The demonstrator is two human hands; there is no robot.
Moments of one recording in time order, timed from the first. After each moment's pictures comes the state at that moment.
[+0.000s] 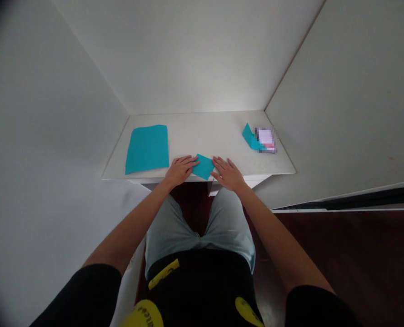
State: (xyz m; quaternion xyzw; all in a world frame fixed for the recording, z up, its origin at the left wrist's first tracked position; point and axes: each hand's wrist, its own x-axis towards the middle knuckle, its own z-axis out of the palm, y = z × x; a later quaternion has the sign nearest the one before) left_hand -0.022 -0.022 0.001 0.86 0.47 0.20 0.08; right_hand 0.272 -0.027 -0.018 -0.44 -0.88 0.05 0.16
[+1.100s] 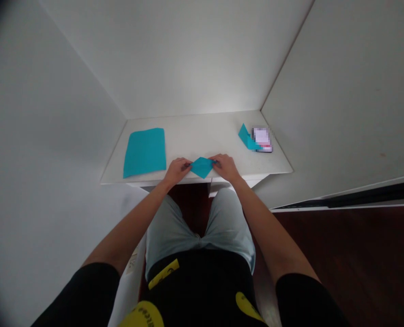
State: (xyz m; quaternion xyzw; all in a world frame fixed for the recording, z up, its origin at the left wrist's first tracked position) left_hand -0.019 -0.003 -0.001 0.80 0.50 0.28 0.18; right_hand 0.271 0.015 -0.007 -0.48 -0.81 0.18 0.30
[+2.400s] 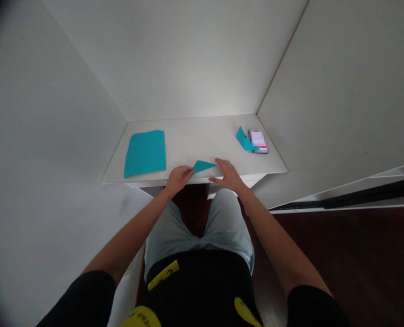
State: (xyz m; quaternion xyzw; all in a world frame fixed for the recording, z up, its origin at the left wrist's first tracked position) left_hand -0.002 -0.039 -0.003 0.76 0.52 0.34 0.21; right_hand 0.294 -0.025 -0.020 -0.46 -0.82 0.17 0.29
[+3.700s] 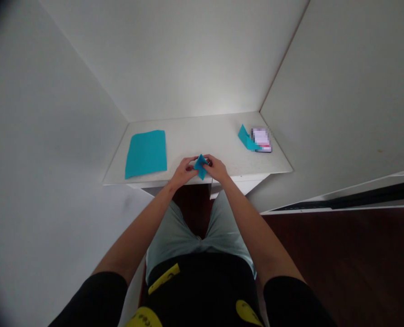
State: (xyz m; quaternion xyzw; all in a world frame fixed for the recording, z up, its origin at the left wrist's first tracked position) left_hand 0.010 -0.011 -0.020 0.66 0.46 0.45 0.39; right_hand 0.220 0.009 -0.009 -0.52 -0.70 0.34 0.36
